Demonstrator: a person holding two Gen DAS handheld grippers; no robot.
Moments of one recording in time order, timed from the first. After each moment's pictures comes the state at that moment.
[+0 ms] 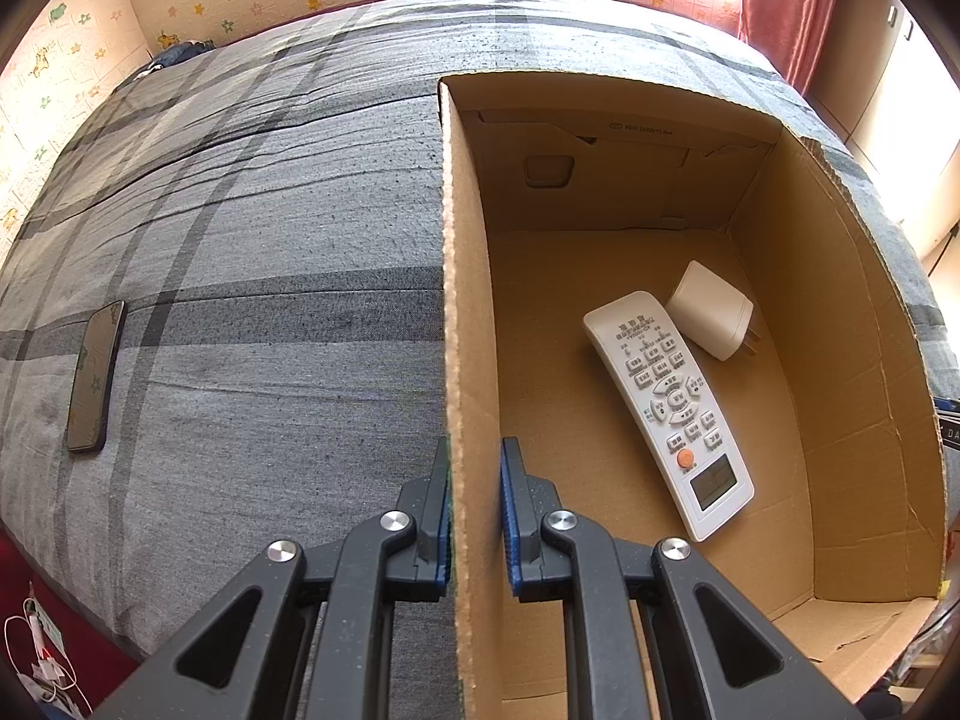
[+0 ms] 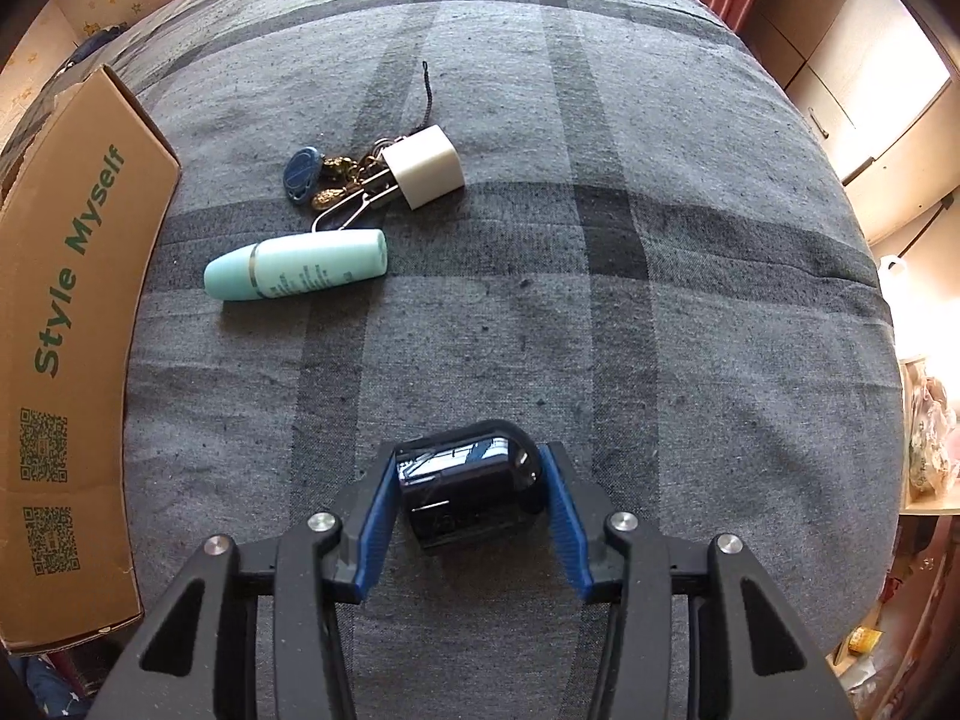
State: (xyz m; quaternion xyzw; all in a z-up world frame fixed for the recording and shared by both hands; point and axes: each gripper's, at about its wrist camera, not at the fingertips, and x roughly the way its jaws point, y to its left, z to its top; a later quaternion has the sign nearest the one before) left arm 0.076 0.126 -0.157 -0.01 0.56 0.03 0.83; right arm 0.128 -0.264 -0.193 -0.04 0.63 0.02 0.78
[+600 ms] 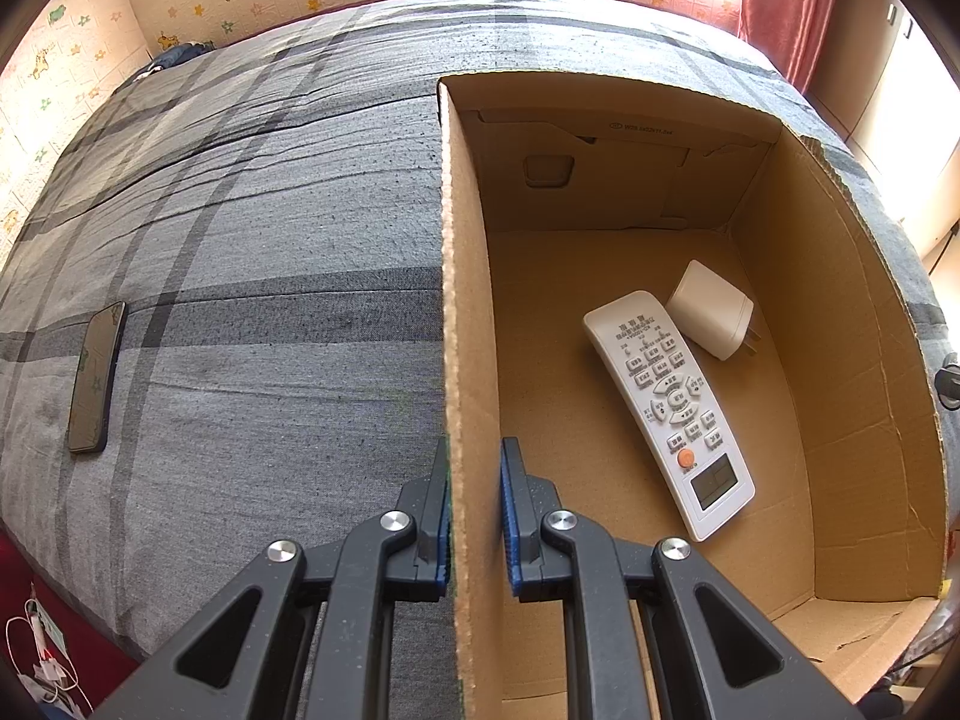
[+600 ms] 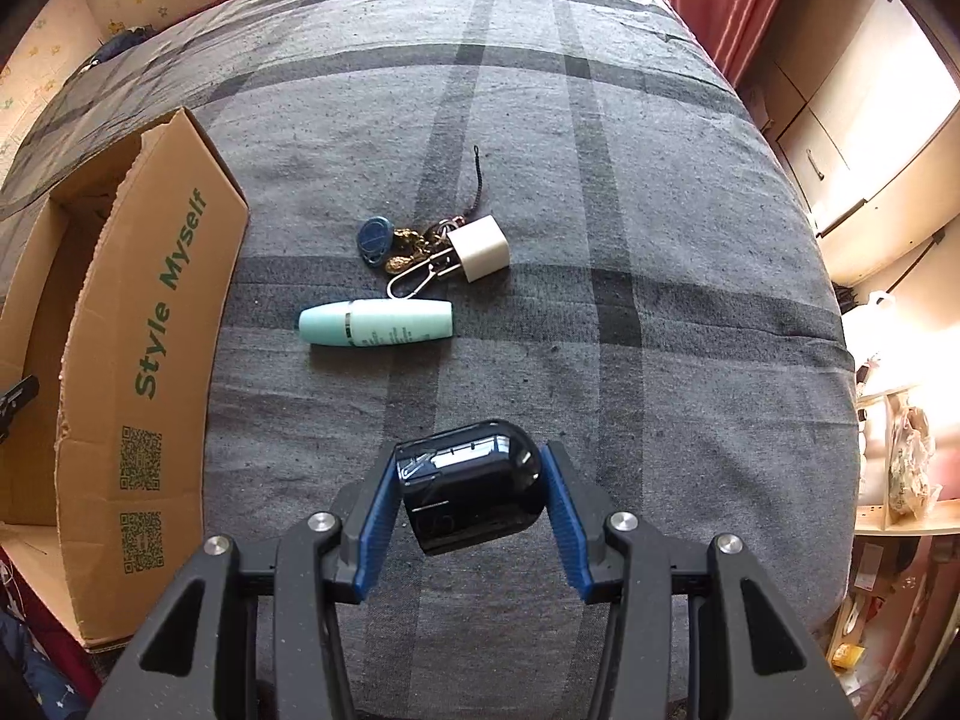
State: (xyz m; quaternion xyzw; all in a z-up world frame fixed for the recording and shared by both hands) left arm 0.076 0.124 -0.157 -0.01 0.56 0.03 0.83; right arm 0.124 -0.231 -0.124 -0.06 0.61 0.04 0.79
